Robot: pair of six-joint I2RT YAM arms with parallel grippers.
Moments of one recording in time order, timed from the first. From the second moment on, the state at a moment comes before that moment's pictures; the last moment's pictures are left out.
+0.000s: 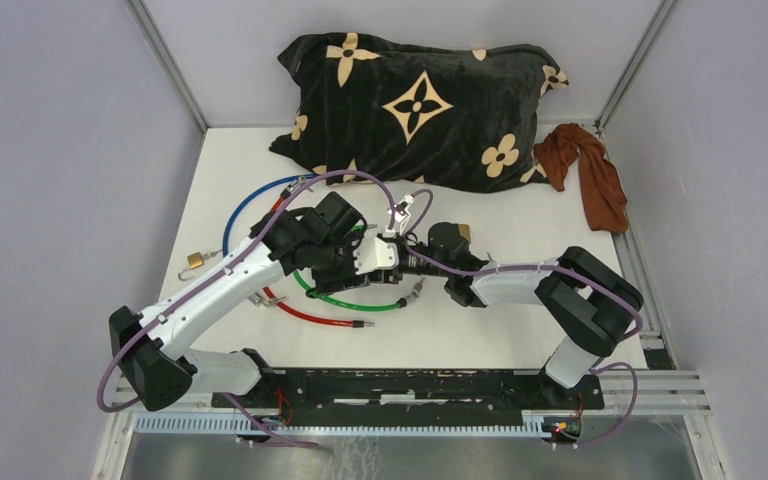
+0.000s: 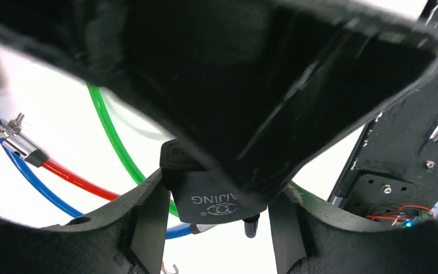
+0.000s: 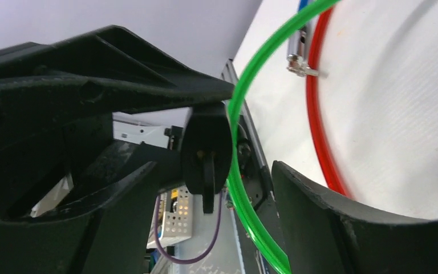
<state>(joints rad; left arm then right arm) -0.79 1.28 1.24 -1.12 0.06 0.66 0.84 1.66 0.72 0.84 -0.60 1.05</state>
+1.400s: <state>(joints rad) -0.80 1.25 1.24 -1.02 0.09 0.62 0.86 1.65 0.65 0.97 -0.50 1.20</state>
